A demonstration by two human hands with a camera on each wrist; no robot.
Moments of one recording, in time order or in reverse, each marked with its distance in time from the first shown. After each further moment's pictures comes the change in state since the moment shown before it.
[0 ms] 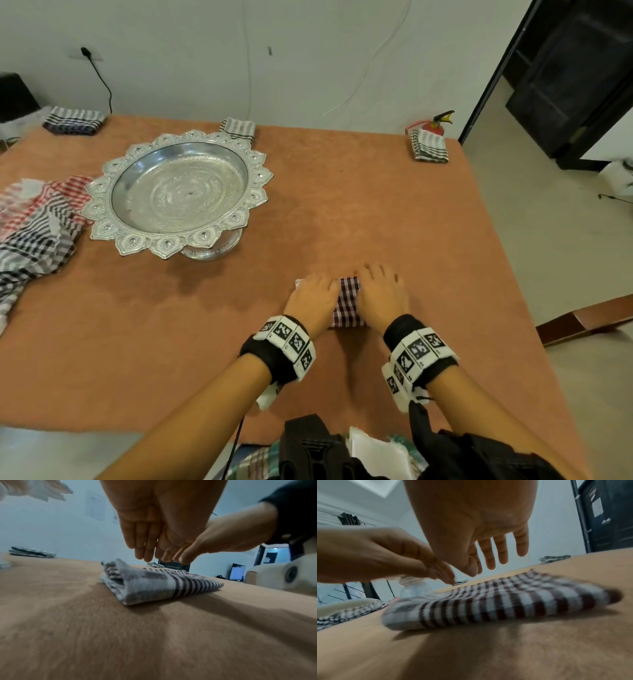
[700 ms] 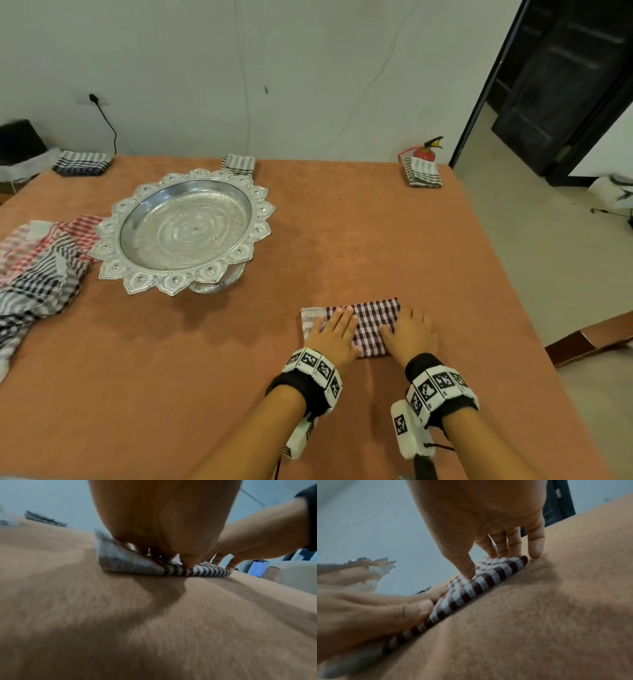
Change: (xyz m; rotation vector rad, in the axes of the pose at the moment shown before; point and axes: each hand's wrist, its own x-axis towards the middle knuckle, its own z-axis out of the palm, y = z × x) left_hand 0.004 0.018 0.017 -0.041 -0.559 -0.166; right_hand -0.009 0.030 0.021 0.223 -0.146 0.468
